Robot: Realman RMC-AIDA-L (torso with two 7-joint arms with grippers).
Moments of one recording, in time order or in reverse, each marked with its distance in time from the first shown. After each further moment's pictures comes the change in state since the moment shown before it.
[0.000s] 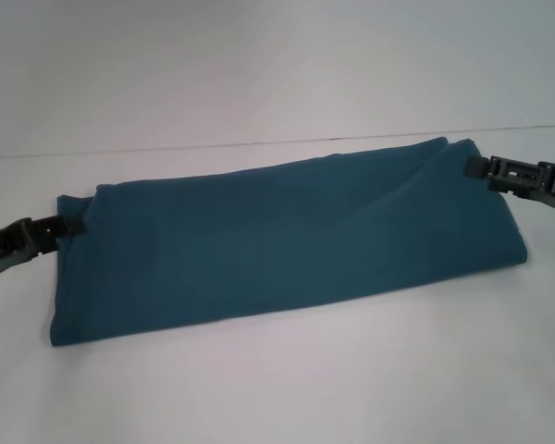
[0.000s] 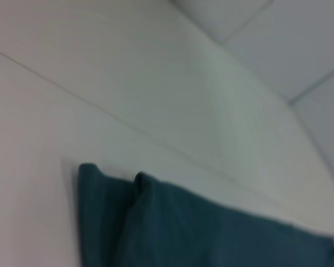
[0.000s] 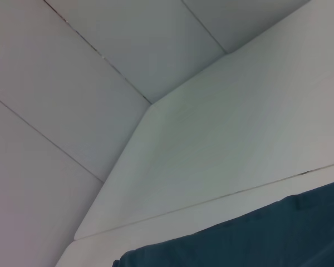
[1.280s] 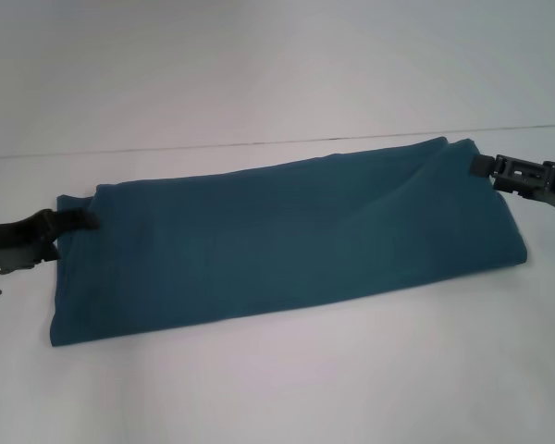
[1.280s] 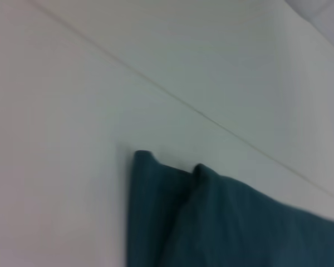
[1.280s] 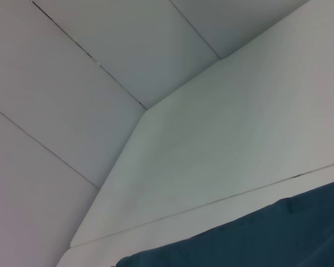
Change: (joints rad) left arm -0.111 -0.033 0.027 0.023 0.280 -0.148 -0.326; right arm -0.003 0.000 0.019 0.011 -0.002 0.005 -0.003
